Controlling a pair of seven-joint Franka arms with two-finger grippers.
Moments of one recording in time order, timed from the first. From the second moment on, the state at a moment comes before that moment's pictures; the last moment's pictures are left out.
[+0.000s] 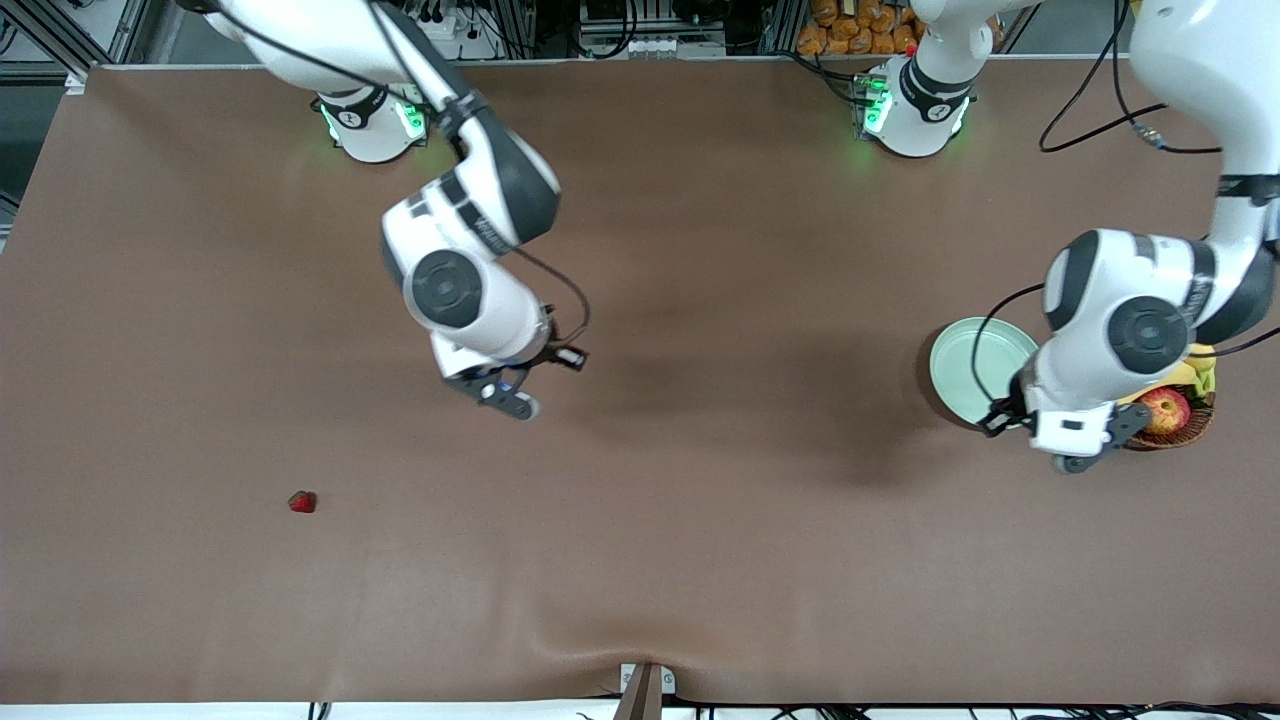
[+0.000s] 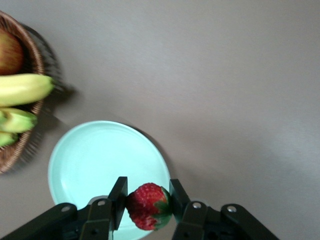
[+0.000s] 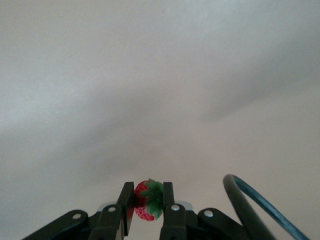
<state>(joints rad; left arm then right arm) 0.34 0.38 -0.42 -1.85 0.33 2.13 -0.80 0.54 0.54 0.08 -1.48 0.17 1.95 1.04</state>
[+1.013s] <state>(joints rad) 0.53 0.44 -0.53 -2.05 0.36 2.17 -0.39 0.83 0.74 0.08 -1.48 0.17 2.25 1.40</state>
